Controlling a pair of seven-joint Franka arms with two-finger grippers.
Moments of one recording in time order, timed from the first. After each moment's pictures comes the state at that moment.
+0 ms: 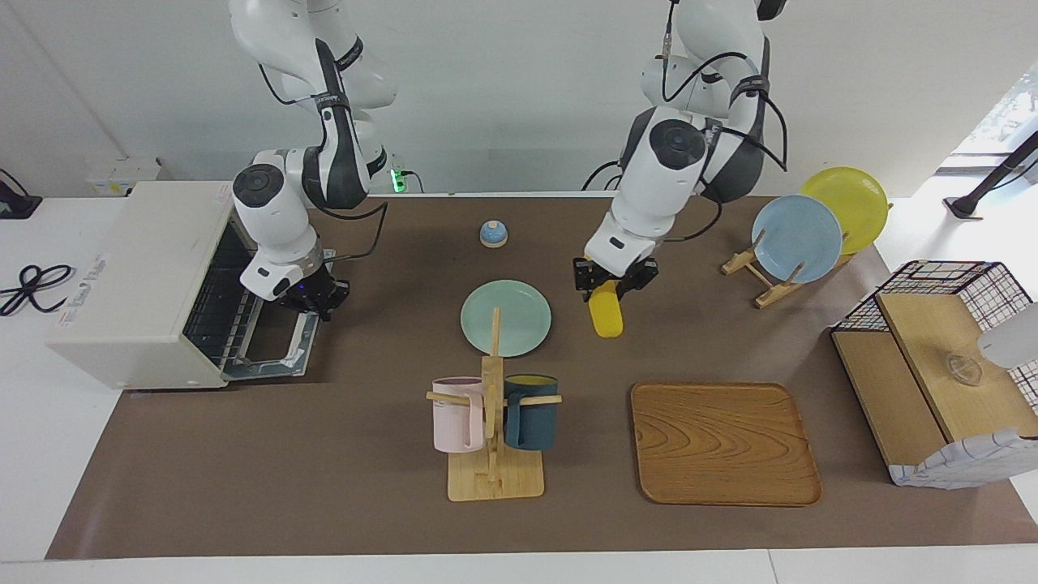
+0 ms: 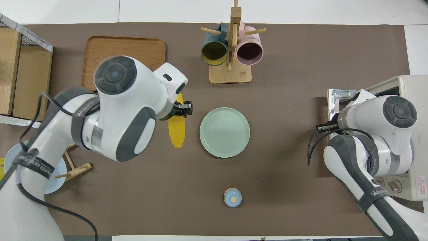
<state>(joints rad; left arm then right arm) -0.61 0.18 0.03 -1.81 -0.14 2.03 -0.51 -0.03 0.04 0.05 -2.30 -0.04 2.35 -0.13</state>
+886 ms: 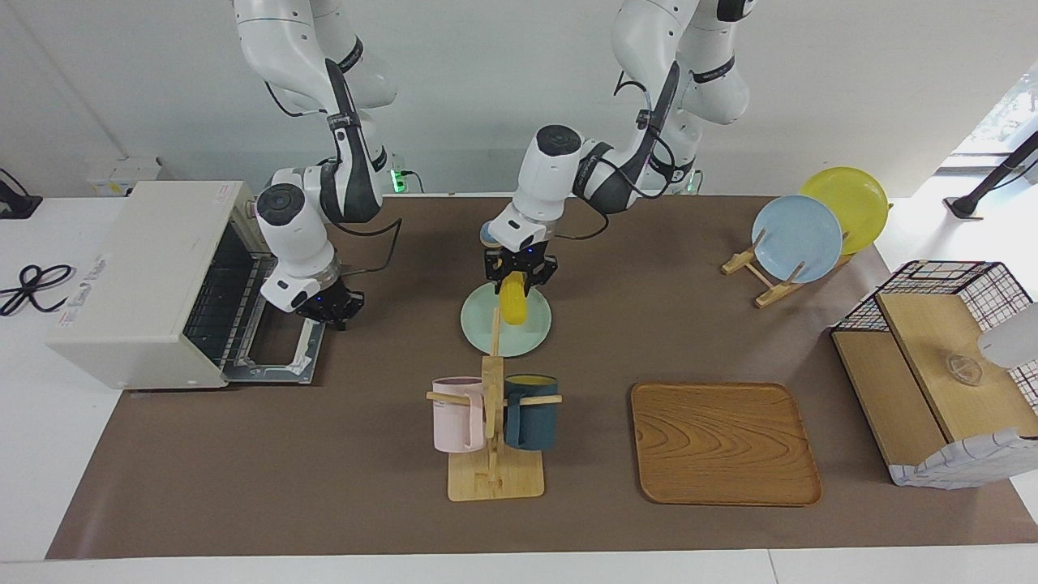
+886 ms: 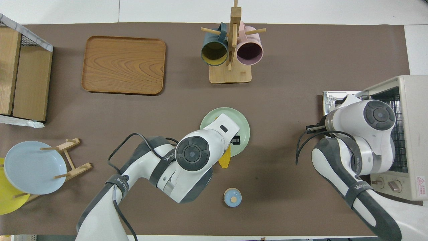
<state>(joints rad) -0.85 0.27 0.03 -2.02 -0.14 2.55 -0.67 0.01 0.11 0.05 -2.32 -0.04 2.43 -0.06</state>
